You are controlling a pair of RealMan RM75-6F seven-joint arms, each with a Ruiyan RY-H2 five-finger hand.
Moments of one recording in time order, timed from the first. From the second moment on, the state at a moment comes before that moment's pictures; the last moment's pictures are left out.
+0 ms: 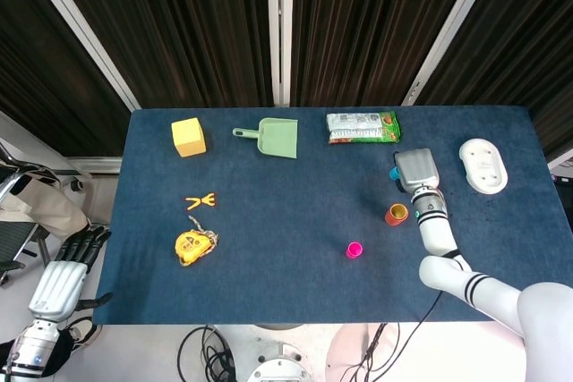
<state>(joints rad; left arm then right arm) -0.11 -1.19 0.06 -1.58 1.59 1.40 0.01 0.83 -1.59 0.18 -1.04 -0.76 0.84 -0.65</state>
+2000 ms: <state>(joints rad) -0.11 -1.19 0.07 -1.58 1.60 1.40 0.00 0.77 -1.24 0.05 -1.68 -0.79 0.99 -0.73</state>
